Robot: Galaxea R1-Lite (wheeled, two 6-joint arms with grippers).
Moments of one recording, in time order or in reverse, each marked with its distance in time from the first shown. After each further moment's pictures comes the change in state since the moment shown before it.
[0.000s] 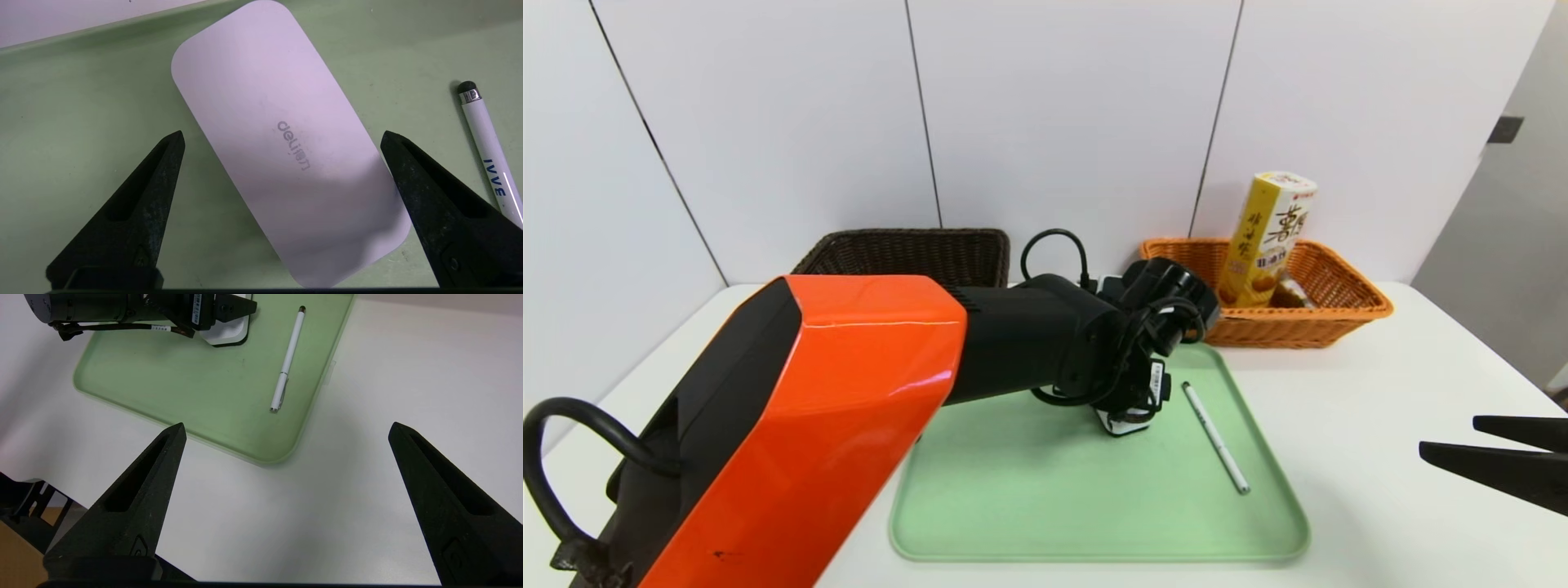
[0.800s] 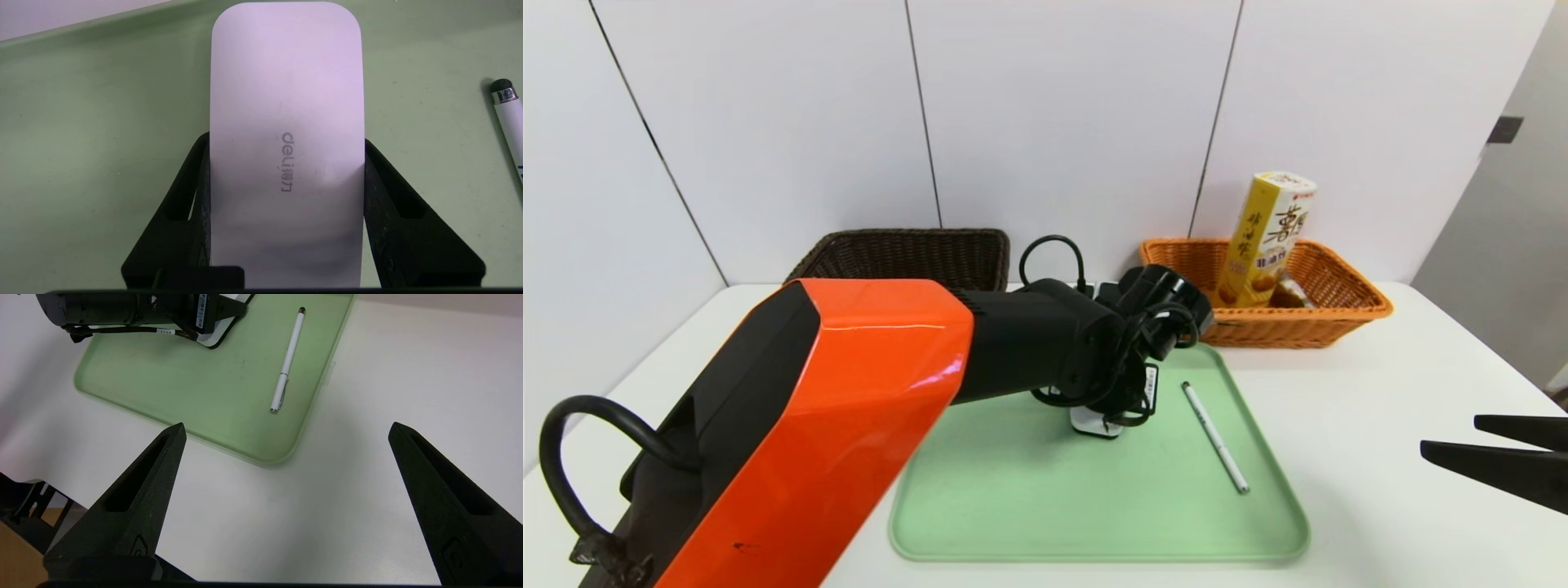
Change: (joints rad) left arm 0.007 0.016 0.000 0.009 0.001 0.001; right arm 0.000 -0.001 -0.002 0.000 0.000 0.001
